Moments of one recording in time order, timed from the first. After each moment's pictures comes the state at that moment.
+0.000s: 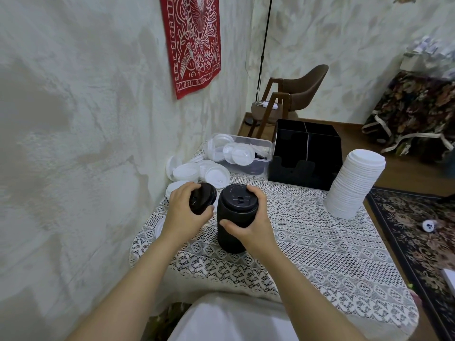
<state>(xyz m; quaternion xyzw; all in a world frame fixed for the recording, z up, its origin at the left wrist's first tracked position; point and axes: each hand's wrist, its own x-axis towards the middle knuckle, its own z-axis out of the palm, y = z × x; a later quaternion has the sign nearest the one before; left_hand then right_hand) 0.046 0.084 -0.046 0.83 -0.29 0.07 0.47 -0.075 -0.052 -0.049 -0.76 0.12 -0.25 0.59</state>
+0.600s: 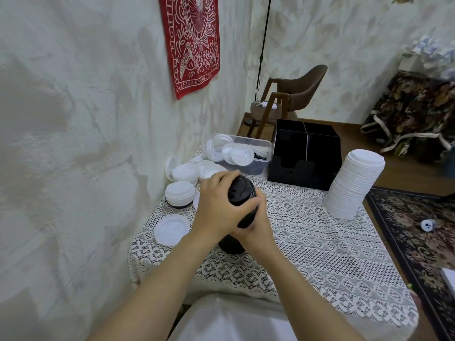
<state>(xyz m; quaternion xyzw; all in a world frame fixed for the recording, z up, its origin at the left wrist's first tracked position) -0.009 0.037 0.006 0.82 -0.34 0.09 0.45 -0.070 -0.054 -0.054 -0.77 0.11 -0.27 0.57</state>
